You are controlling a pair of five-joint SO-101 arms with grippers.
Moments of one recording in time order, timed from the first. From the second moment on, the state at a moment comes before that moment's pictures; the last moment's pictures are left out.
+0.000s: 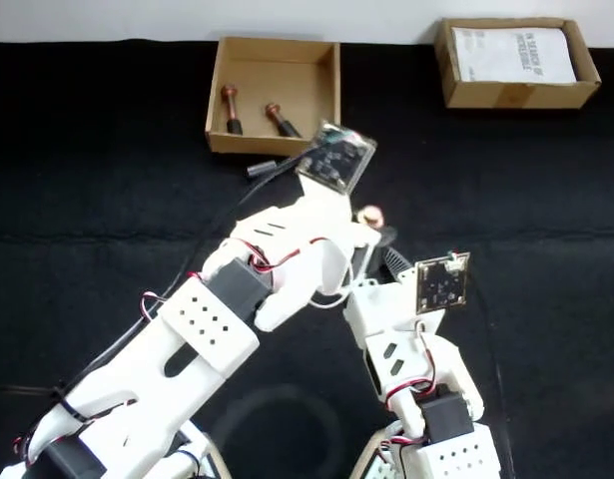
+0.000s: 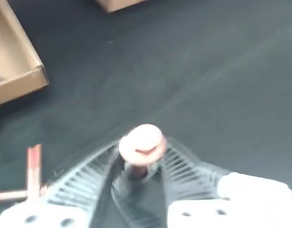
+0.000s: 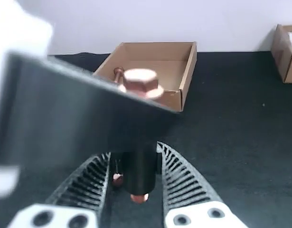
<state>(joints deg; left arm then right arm) 36.1 -31.7 33.5 37.8 17.3 -22.6 -99.4 91.1 28.0 -9.0</state>
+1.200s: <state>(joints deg) 8.0 -74.5 42.9 68.4 18.0 -22.5 -84.0 78.0 14.5 1.6</state>
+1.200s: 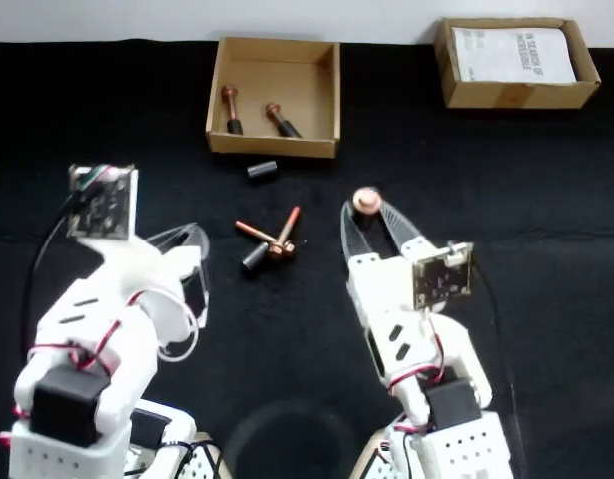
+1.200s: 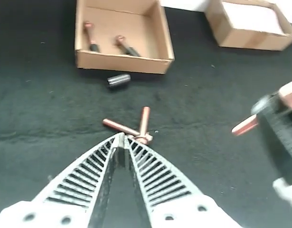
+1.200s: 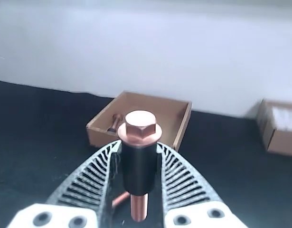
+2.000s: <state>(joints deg) -17.4 -103.2 96.0 30.4 18.2 -23.6 9.0 0.9 9.1 6.8</state>
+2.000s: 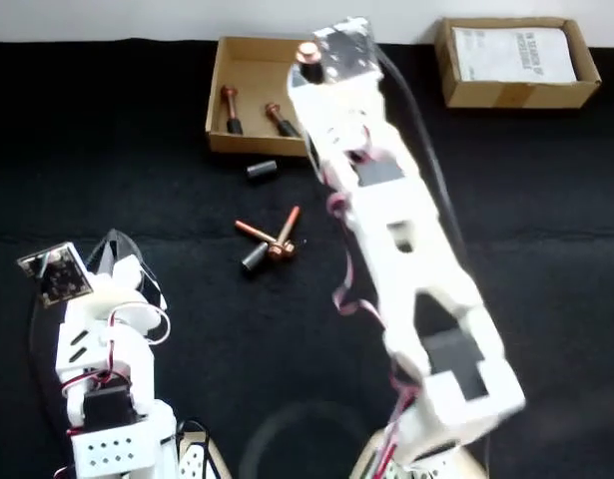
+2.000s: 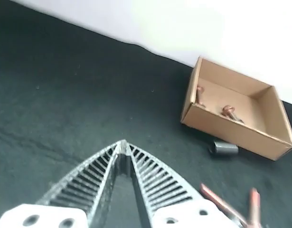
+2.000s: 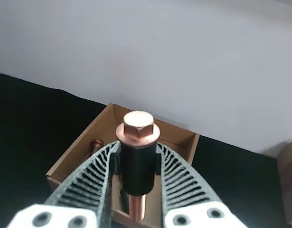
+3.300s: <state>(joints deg) -17.4 -103.3 96.1 35.0 17.8 -27.1 55.8 -49.9 38.3 53.3</state>
